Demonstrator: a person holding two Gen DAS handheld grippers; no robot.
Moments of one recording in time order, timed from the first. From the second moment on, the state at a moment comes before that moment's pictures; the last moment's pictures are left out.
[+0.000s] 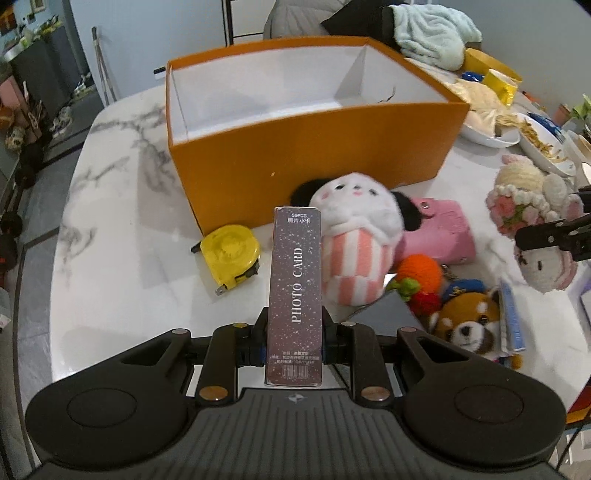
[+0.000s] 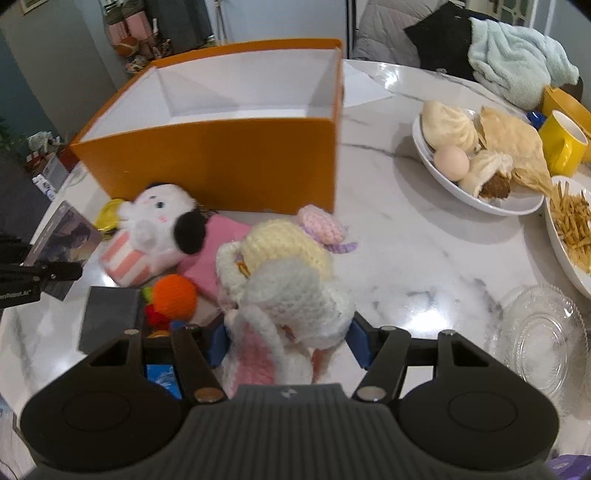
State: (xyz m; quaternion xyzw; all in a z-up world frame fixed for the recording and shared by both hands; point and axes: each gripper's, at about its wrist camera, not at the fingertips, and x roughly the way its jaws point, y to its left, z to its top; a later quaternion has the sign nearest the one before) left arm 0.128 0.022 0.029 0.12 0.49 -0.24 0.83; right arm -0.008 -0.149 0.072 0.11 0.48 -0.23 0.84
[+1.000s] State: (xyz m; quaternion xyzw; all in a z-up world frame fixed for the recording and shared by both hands) left arm 0.346 -0.060 0.039 0.10 0.50 -0.20 0.84; right arm 0.217 -0.250 0.109 0.10 0.47 -0.23 0.85
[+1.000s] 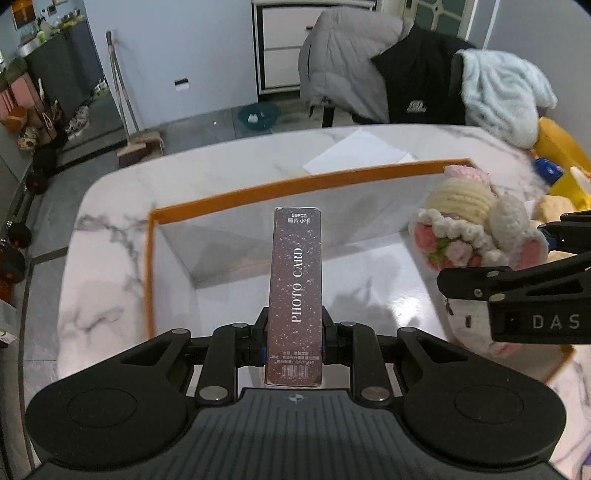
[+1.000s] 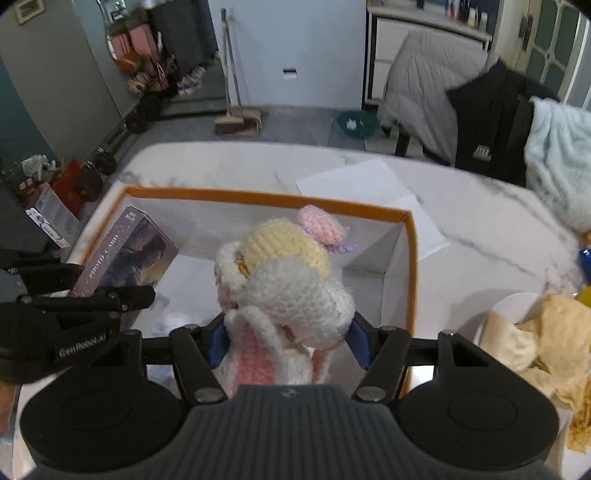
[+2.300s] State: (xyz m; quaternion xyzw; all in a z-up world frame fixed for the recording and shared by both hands) left arm 0.373 -0.065 0.012 0.14 0.52 -0.17 0.82; right arm 0.274 -0.273 0.038 0.10 0.56 -0.25 0.78
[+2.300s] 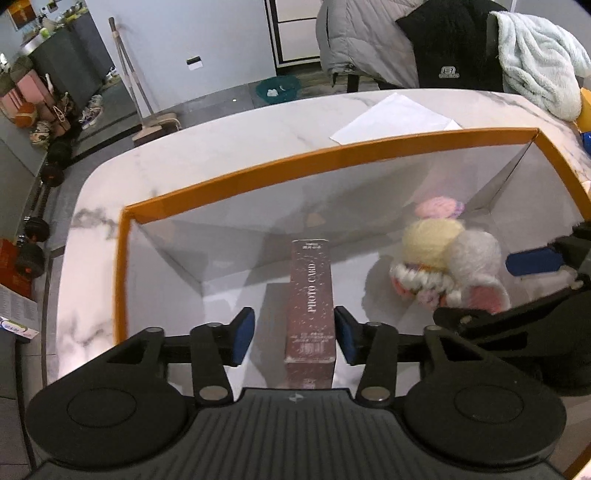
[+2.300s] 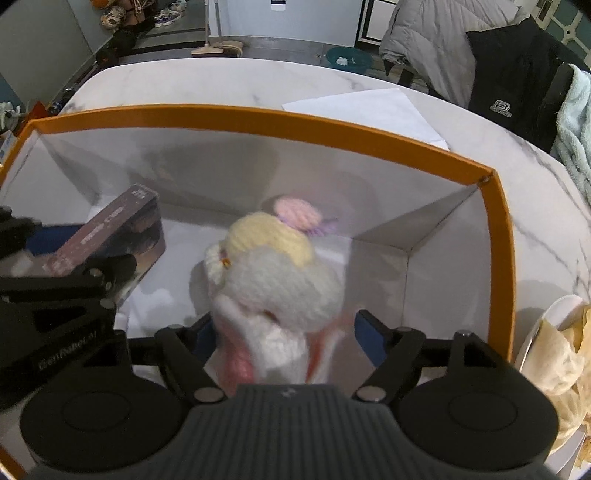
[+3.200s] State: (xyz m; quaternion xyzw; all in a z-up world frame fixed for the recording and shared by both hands) left arm 0.299 -0.045 0.075 0.12 0.48 -0.18 0.85; right arm 0.209 -0.210 0.095 0.06 0.53 -0.26 0.81
